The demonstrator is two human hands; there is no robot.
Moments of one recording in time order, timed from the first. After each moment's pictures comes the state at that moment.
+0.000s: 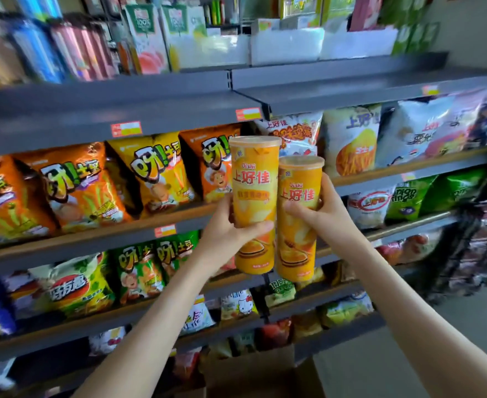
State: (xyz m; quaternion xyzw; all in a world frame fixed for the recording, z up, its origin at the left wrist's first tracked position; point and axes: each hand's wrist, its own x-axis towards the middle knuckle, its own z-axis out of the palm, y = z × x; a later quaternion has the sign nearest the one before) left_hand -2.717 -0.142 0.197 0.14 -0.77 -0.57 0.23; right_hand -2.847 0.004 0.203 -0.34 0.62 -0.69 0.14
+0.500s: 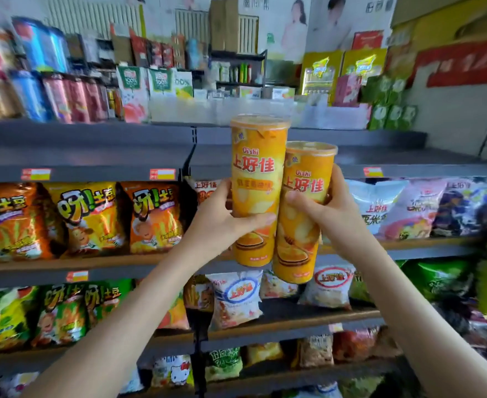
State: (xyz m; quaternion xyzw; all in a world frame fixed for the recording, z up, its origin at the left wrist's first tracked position) left_hand -2.894 -0.026 0.295 0.16 -0.81 -0.45 0.35; right_hand -3.031 0.110 0.310 -0.45 0.57 -0.68 0.07
